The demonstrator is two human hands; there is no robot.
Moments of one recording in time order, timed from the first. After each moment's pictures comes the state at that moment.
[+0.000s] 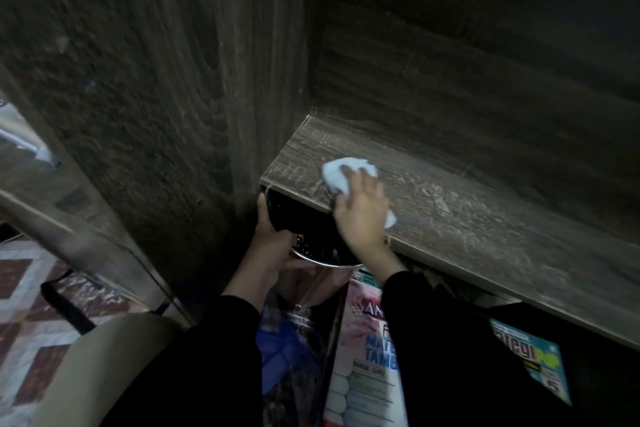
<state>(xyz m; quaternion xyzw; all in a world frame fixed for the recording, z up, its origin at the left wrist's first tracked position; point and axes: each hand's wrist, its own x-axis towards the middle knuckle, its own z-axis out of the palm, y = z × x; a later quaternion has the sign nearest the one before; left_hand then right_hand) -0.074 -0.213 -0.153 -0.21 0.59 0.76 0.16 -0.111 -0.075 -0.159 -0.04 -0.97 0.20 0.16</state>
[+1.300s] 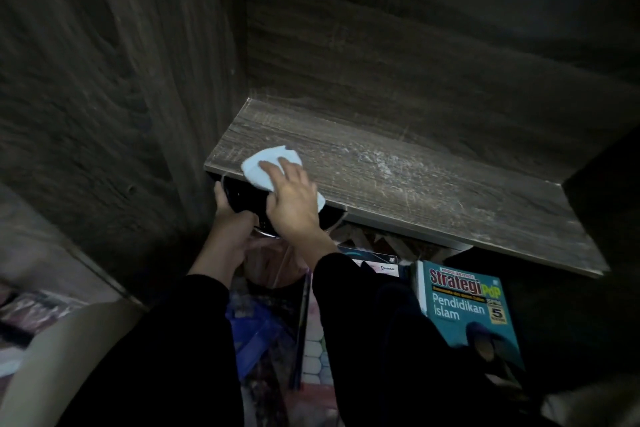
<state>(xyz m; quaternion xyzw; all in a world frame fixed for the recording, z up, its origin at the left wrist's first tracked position) -0.070 -0.197 -0.158 -0.19 0.58 0.78 0.14 -0.078 -0.099 -0.155 0.00 -0.96 0.25 0.08</state>
